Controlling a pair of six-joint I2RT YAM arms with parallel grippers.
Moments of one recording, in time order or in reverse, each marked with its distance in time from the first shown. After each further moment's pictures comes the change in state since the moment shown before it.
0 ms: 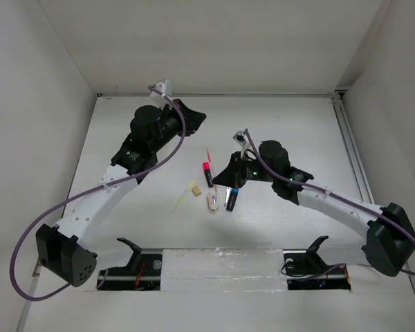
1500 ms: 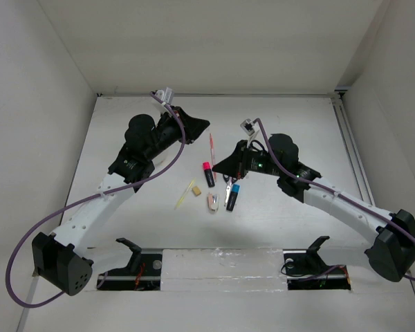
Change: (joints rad) left arm 0.000 -0.081 -0.127 0.141 0.182 0.030; right arm -0.026 -0.031 0.064 0.064 -0.009 0.055
